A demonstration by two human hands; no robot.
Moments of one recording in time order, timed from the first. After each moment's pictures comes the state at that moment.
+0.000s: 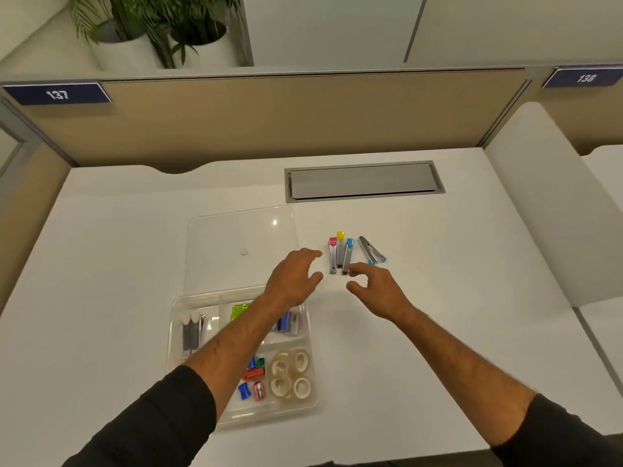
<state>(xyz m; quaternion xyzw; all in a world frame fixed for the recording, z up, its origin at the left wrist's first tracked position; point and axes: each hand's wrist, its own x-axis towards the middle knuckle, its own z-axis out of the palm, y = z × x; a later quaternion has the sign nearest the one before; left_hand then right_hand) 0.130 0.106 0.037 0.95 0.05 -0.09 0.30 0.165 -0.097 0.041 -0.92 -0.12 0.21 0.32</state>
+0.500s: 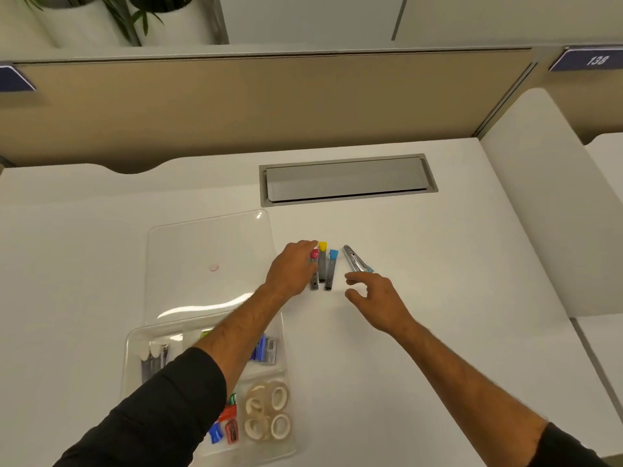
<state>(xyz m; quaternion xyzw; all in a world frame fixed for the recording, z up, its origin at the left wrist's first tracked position) 0.227 0.085 -0.011 0.94 0.07 -0.14 0.31 0.210 -0.124 0.008 -0.91 -0.09 0.22 0.33</state>
